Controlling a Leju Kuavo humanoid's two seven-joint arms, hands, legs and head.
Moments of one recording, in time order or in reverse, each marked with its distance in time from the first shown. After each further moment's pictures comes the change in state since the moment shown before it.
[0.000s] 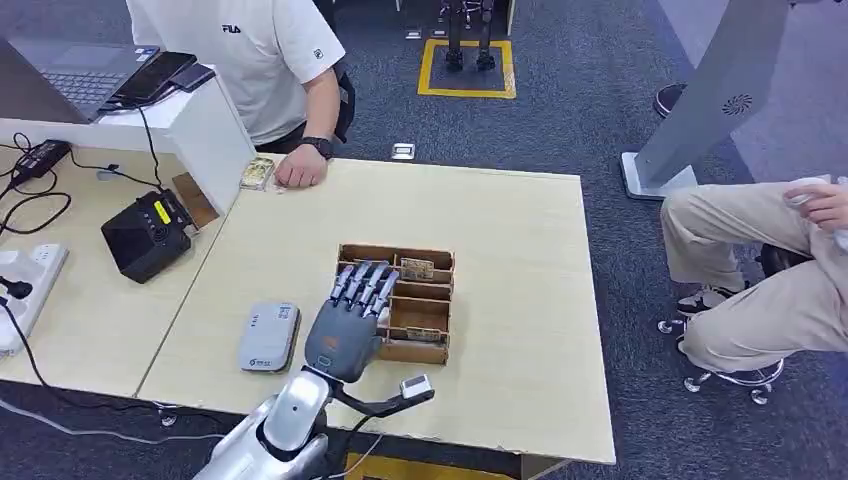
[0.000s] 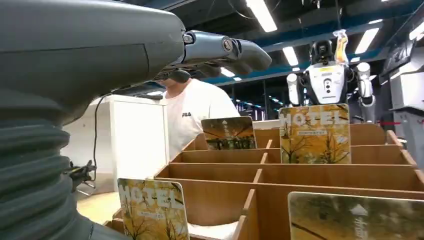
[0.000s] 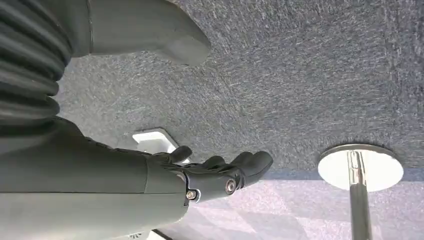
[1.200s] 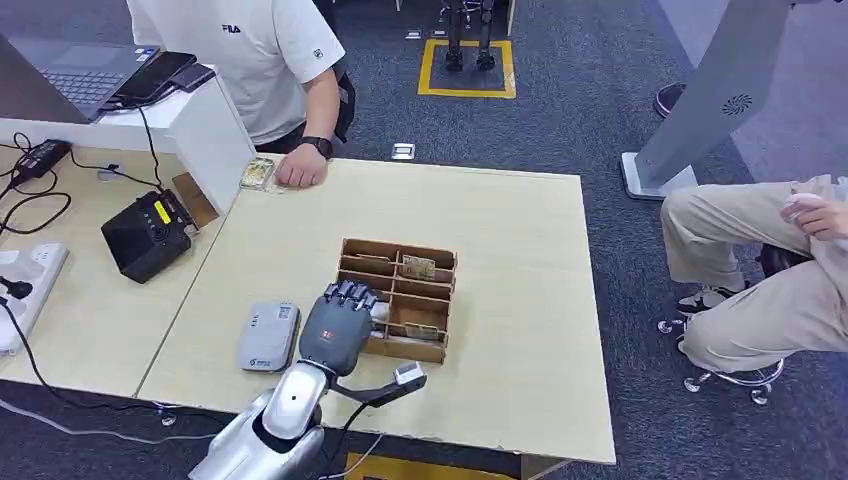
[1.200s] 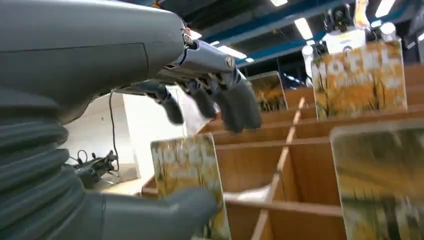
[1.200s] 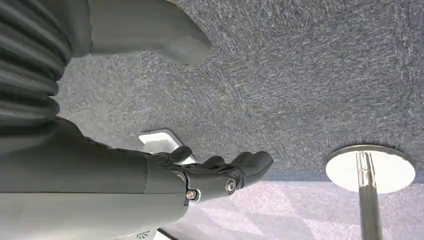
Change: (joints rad) left arm -0.016 0.002 0.028 0.032 0.001 -0.114 0.023; right arm 0.000 0.000 0.000 0.000 -0.010 0.000 0.032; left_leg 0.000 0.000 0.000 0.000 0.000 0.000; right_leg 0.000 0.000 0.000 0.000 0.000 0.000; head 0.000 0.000
